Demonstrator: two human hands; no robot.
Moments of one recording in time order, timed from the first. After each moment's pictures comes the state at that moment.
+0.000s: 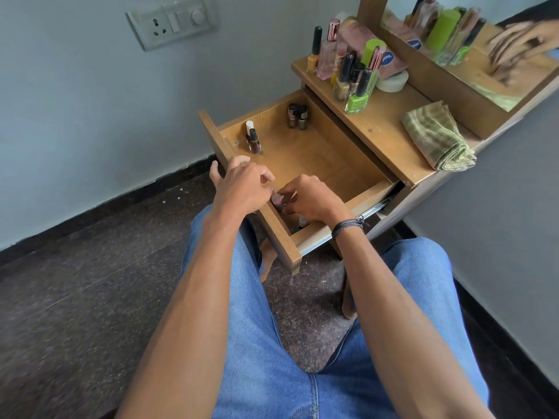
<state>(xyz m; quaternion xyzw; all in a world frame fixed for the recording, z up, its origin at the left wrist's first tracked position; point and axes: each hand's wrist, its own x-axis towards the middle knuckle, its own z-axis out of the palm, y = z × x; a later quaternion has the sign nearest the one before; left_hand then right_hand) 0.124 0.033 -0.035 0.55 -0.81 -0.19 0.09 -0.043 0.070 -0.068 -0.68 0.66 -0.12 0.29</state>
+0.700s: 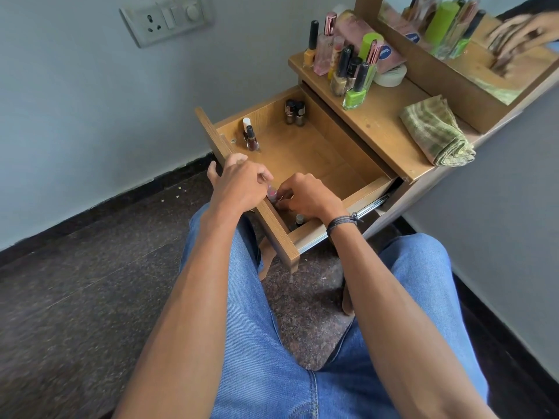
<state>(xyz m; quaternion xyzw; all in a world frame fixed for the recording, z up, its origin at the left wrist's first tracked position) 0.123 0.035 -0.030 0.56 -0.80 -0.21 0.08 -0.042 0.064 -0.080 -0.66 0.67 -0.12 0.30</state>
